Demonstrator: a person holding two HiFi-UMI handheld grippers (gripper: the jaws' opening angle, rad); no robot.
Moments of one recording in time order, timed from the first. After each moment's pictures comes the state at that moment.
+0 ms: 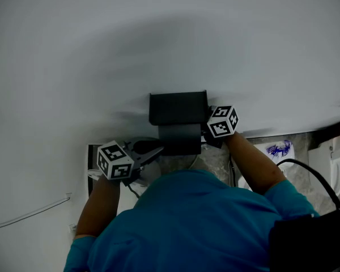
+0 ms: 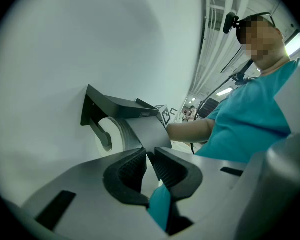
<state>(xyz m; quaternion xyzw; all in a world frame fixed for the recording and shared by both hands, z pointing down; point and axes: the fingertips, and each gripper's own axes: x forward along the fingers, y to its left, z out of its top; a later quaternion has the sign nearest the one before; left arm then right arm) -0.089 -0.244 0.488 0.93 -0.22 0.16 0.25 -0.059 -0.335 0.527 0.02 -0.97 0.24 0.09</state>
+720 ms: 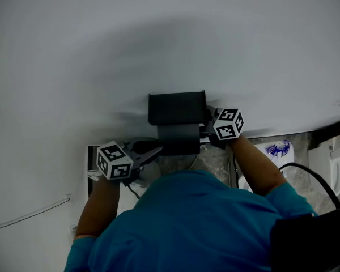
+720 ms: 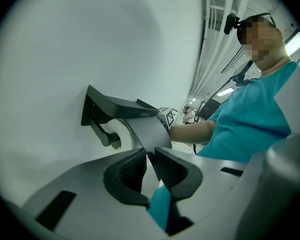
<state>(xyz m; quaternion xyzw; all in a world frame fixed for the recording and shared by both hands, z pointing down) -0.092 -0.245 0.491 0.93 -0.22 0.16 0.26 -0.038 -0.333 0.530 0.03 -0.97 0.22 0.08</state>
